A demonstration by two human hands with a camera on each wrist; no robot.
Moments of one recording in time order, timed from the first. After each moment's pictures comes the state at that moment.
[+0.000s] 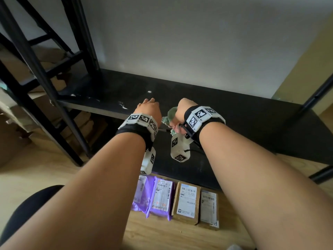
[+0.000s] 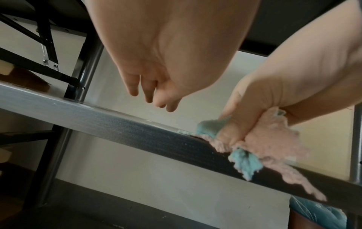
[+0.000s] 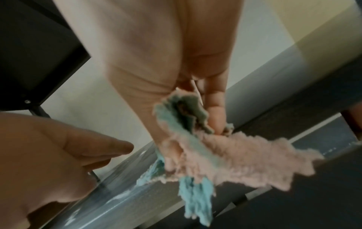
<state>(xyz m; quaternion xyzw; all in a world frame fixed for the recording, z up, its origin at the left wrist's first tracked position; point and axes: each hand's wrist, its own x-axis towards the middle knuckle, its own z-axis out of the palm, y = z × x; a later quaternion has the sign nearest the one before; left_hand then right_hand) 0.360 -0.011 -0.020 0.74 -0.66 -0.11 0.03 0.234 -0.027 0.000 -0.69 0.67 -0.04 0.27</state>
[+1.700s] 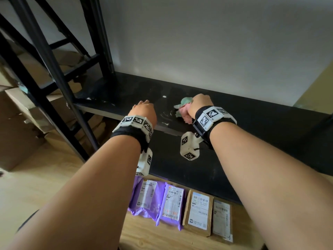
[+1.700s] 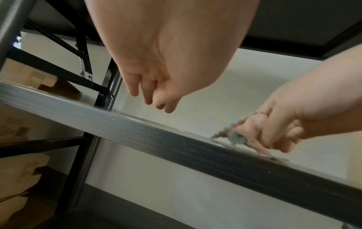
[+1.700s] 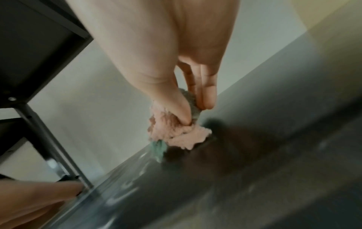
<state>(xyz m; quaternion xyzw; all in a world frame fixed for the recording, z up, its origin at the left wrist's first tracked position) 0.426 -0.031 -0.027 0.79 -0.61 -0.11 0.03 0.264 -0.072 0.008 -0.68 0.71 -0.01 0.16</state>
